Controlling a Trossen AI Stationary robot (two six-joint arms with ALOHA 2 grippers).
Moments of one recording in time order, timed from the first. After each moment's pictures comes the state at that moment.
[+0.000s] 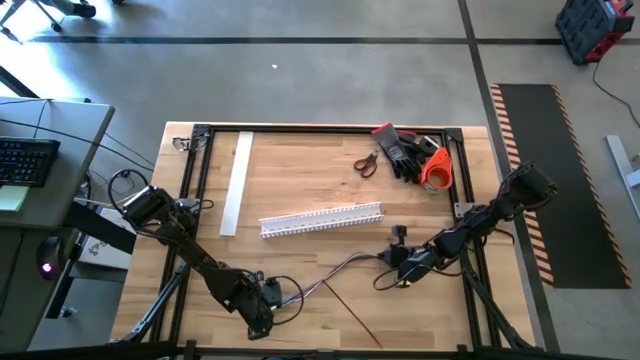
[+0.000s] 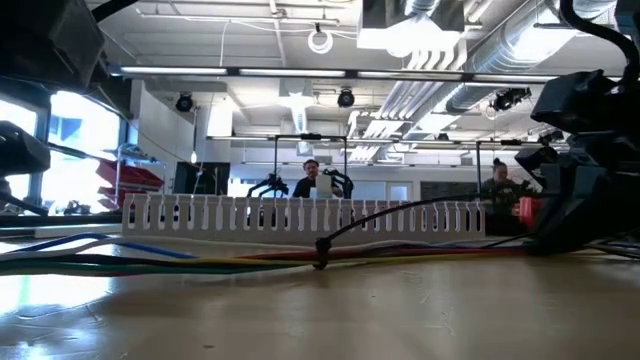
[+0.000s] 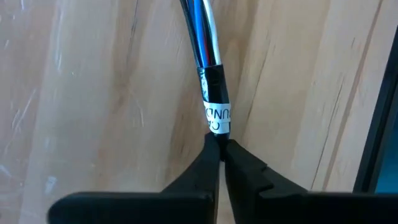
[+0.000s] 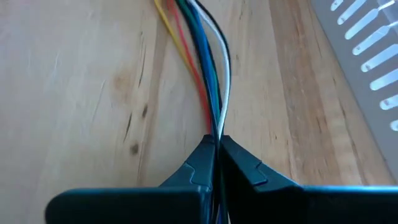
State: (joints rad) left arm -0.77 1.88 1.03 -0.44 -0.04 -1.00; right arm 0.61 1.54 0.42 0.11 0.48 0.35
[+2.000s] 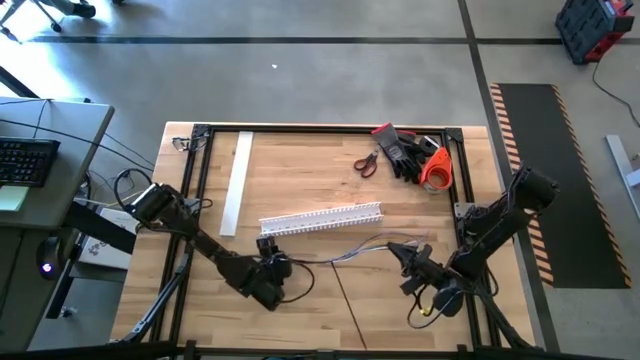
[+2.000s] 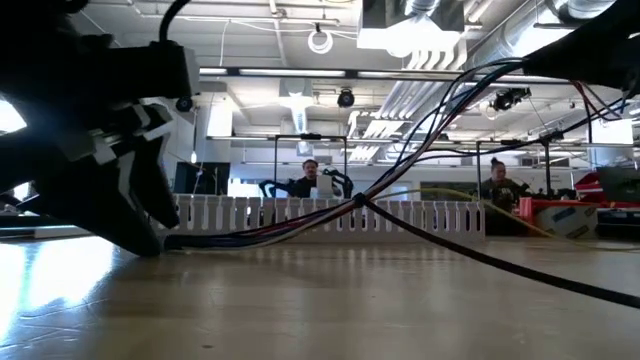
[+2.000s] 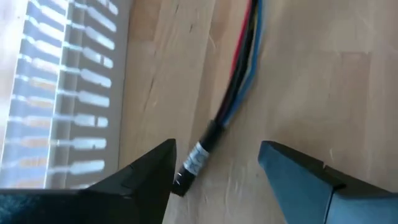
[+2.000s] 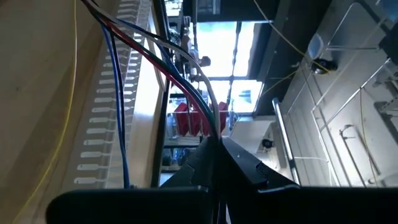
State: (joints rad) left arm -0.61 1.88 1.02 -0.57 -0.63 -0.65; right arm 0.94 1.54 0.50 0.43 1.50 -0.92
